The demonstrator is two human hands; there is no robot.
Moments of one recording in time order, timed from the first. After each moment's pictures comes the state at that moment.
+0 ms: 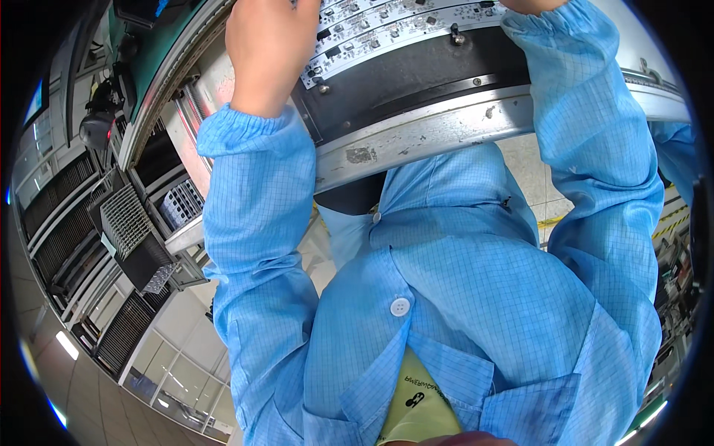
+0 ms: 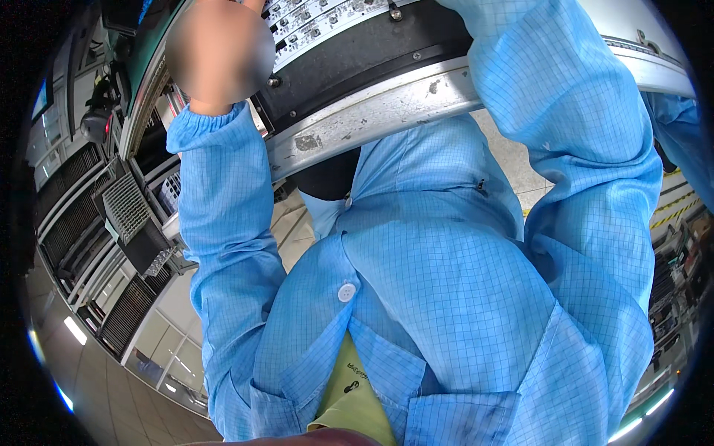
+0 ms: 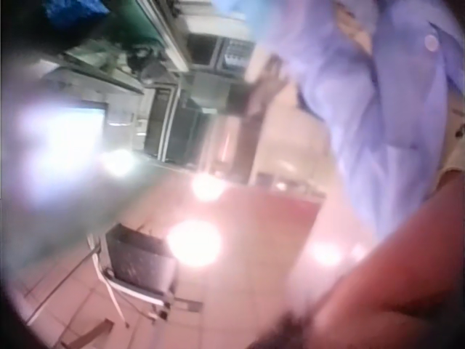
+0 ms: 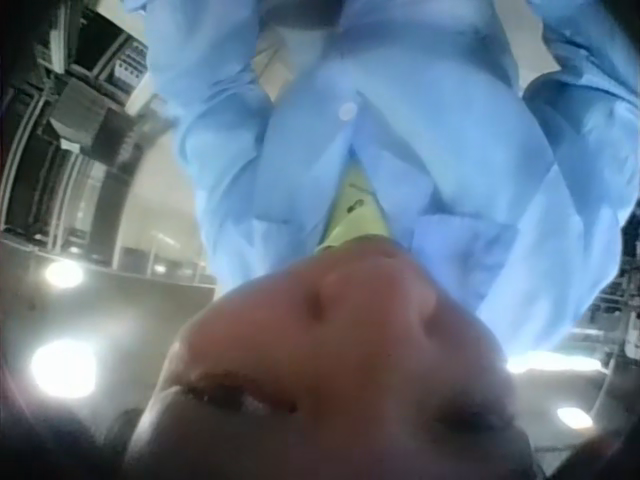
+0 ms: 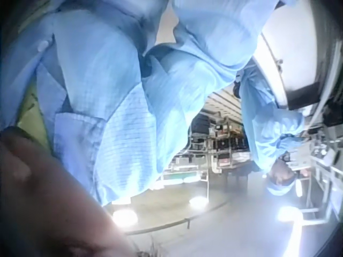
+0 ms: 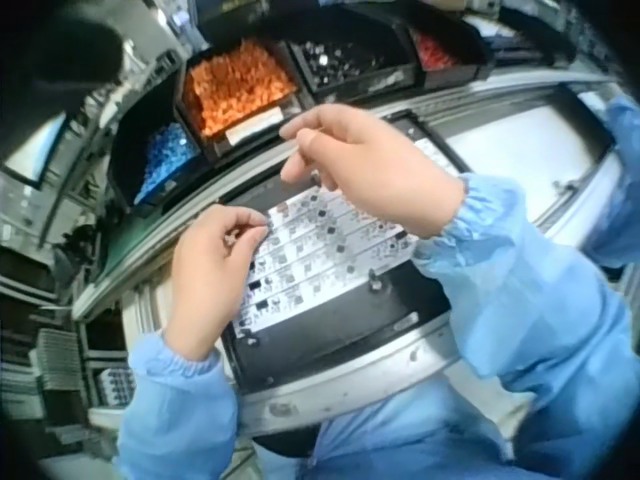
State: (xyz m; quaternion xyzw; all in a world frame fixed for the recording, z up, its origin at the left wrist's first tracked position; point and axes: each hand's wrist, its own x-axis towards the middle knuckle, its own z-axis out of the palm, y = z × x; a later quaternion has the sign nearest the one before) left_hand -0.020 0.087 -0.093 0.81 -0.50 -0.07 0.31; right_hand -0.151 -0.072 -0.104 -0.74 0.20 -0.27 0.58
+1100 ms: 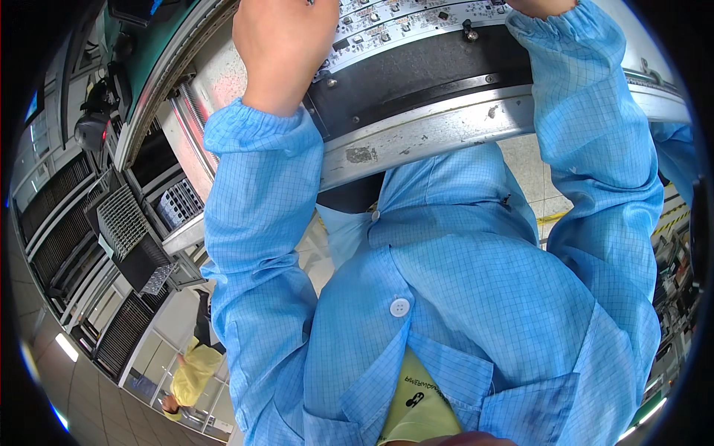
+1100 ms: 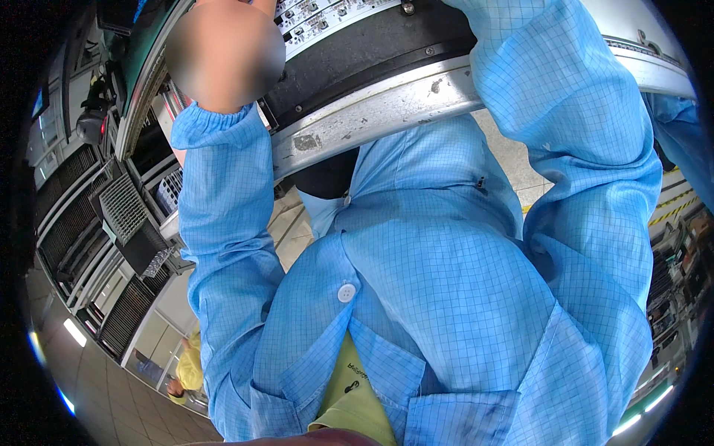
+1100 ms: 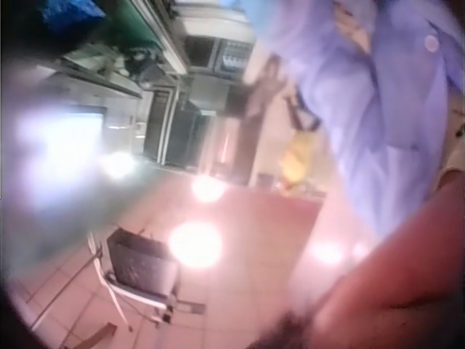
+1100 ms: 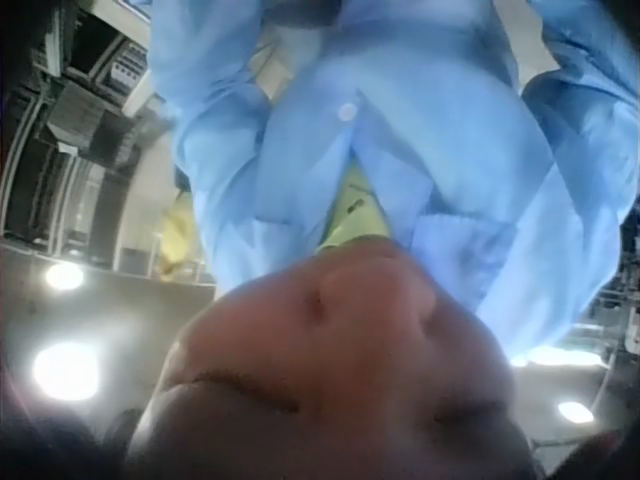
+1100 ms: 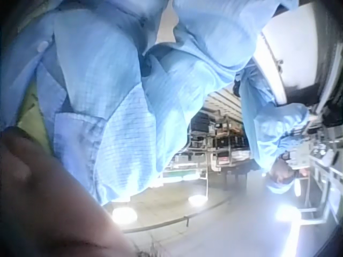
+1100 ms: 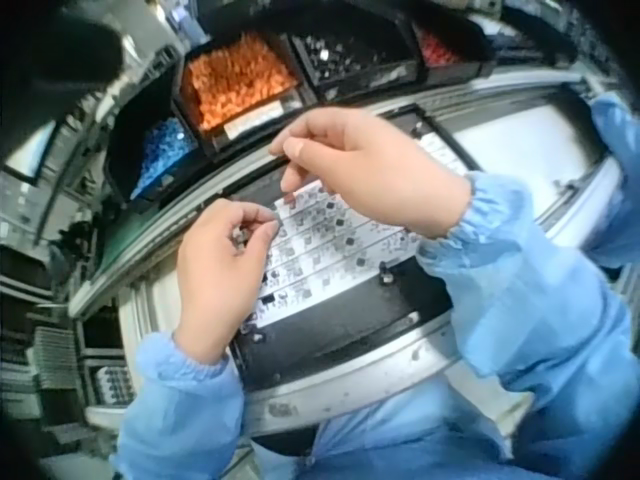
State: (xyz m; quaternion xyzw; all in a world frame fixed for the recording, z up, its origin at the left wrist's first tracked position) left_hand -0.027 0.085 -0.105 0.78 -0.53 -0.03 0.35; right_hand -0.151 -0.074 -0.108 -0.75 0.14 -0.24 0.59
